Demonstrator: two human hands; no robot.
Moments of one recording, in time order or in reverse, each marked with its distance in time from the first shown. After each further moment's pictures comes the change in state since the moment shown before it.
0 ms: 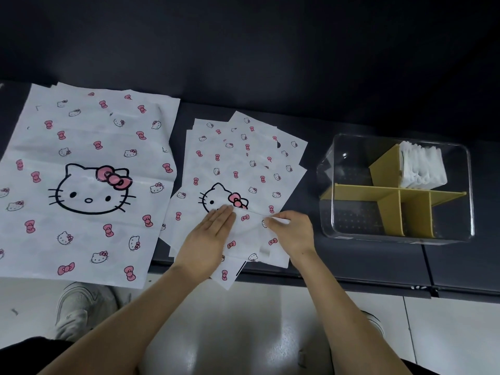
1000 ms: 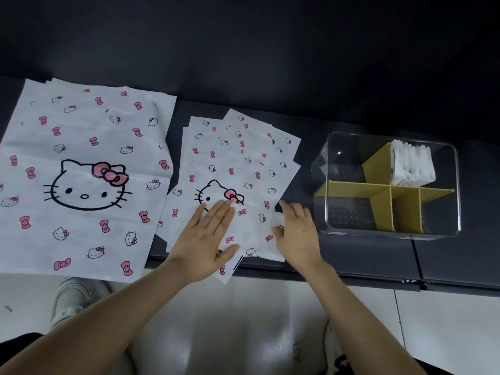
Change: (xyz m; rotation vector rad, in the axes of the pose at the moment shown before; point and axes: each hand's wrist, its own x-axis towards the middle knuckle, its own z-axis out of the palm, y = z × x) left_hand -0.006 -0.001 -0.005 0.053 -0.157 0.021; right_hand -0.010 0.012 -0.018 -0.826 0.069 -0.453
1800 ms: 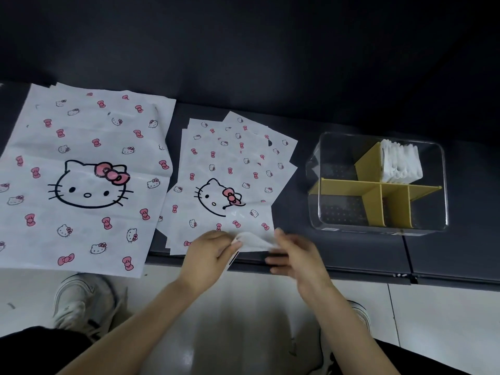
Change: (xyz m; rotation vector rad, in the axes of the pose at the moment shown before) left_hand -0.014 0.045 -0.011 -0.590 0.361 -0.189; right_hand -0.056 -0.019 -0.032 1.206 -0.225 0.736
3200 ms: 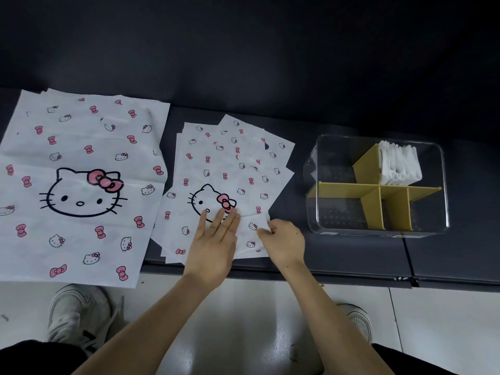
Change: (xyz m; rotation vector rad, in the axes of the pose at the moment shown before) left_hand 0.019 -0.010 0.019 0.621 -0.226 0.086; right_hand 0.053 -0.007 0.025 -0.906 0.229 -0.392
